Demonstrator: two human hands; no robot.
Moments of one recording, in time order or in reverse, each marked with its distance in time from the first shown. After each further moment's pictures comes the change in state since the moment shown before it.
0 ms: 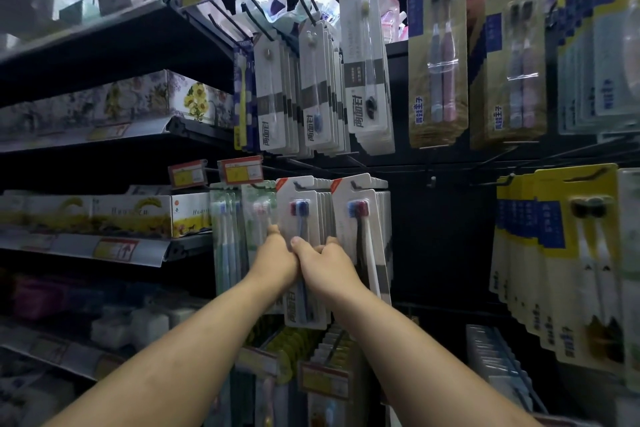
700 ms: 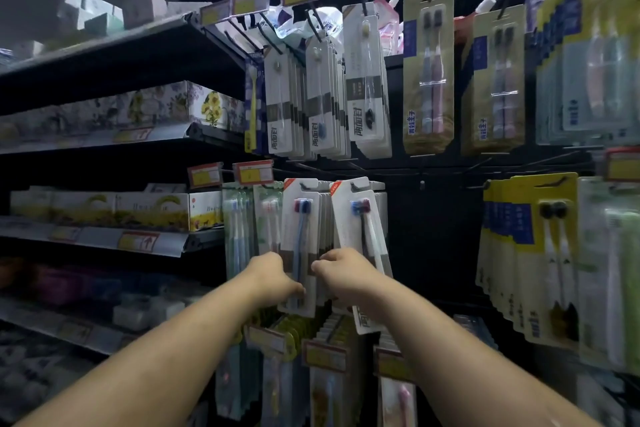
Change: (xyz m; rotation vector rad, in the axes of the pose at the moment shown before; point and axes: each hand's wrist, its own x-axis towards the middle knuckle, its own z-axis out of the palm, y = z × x) left_hand -0.030 0.000 -0.048 1.069 -0.150 0.117; right_hand -0.044 -0.003 -0.033 -0.269 -0.167 0.029
